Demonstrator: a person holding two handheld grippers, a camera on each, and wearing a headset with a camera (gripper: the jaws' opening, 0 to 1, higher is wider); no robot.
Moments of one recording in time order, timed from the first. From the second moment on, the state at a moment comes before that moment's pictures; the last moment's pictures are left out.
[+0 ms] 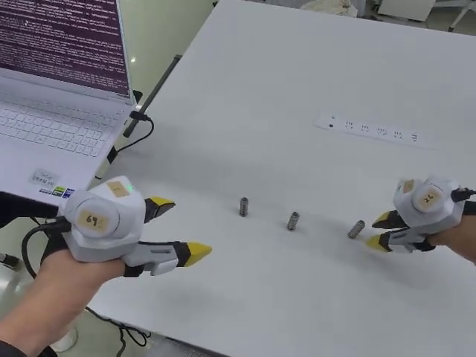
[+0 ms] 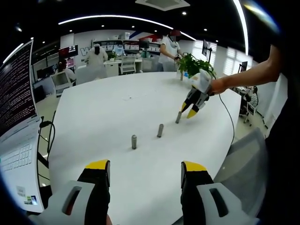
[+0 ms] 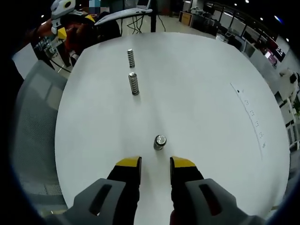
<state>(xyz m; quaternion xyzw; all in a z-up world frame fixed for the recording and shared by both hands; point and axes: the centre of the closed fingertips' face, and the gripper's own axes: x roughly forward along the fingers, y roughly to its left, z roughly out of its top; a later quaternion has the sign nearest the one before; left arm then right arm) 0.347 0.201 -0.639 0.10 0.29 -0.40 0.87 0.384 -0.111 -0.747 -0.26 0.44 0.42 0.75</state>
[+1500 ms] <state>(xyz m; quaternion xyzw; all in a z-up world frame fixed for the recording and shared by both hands) 0.338 0.180 -0.635 0.09 0.27 -0.41 0.86 0.311 -0.102 -0.688 -0.08 0.34 0.32 0.88</state>
